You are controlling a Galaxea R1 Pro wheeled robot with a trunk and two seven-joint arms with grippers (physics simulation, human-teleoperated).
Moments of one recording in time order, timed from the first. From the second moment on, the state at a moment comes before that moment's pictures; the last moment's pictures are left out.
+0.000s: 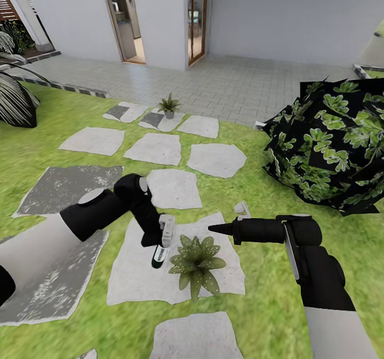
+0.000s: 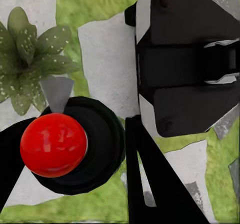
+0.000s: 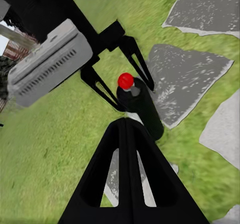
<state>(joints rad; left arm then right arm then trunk) -1.22 0.27 -0.99 -1.21 -0.33 0.71 -1.56 -0.62 0.00 -0.07 -1.51 0.21 1.04 1.43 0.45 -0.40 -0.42</state>
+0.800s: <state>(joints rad) -1.08 0.55 -0.70 -1.21 -0.33 0.68 -1.56 -0.62 -0.01 -0.08 -1.52 0.21 1.04 1.44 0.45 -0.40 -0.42</state>
